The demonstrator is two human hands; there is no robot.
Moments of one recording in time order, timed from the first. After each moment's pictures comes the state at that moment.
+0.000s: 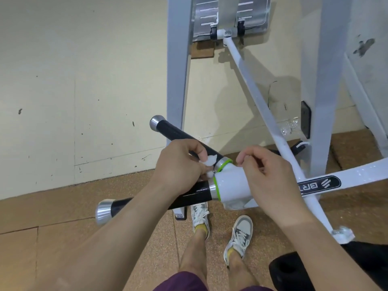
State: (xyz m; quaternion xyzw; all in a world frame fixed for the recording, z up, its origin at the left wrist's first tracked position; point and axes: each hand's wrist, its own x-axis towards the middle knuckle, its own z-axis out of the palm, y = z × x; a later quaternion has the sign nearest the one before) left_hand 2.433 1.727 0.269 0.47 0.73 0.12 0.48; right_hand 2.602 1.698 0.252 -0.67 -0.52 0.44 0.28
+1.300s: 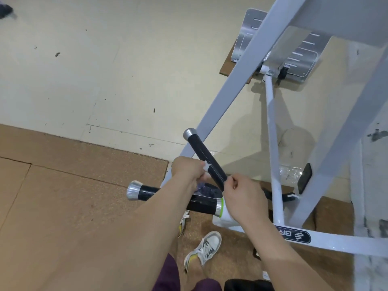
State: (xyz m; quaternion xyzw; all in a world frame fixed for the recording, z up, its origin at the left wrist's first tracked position) left_hand 2.419 1.752 0.254 -0.06 0.79 0.30 0.52; right_hand 2.560 1.733 0.272 -0.66 -0.67 0.35 0.01
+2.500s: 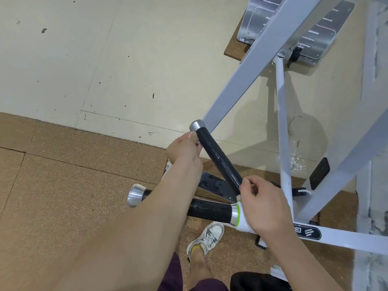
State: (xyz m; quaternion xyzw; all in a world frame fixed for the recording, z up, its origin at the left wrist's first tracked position) left_hand 2.391 1.780 0.224 -0.26 0.68 0.54 0.42; right_hand 2.557 1.734 0.270 -0.67 -0.64 0.38 -0.01
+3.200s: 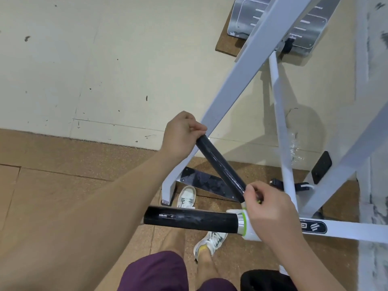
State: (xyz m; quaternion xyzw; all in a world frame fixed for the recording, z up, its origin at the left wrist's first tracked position) left_hand 2.337 1.807 0.215 0.46 0.76 0.26 0.37; right_hand 2.556 1.731 0.274 -0.68 -0.62 0.39 0.02
